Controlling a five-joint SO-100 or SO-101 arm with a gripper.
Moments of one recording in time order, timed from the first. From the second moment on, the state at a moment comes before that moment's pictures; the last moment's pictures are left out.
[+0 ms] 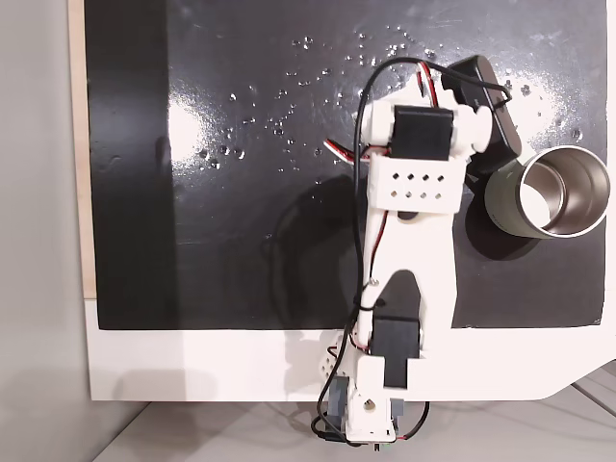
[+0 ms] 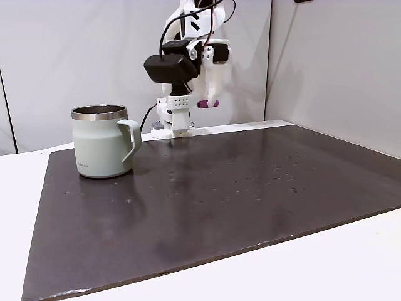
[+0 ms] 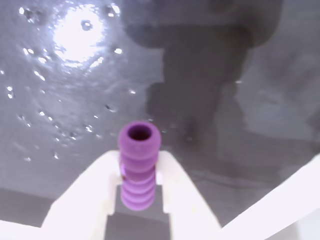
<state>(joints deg) 4.5 88.5 63.5 102.8 -28.4</state>
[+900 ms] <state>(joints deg) 43.9 104.5 66.3 102.5 -66.1</state>
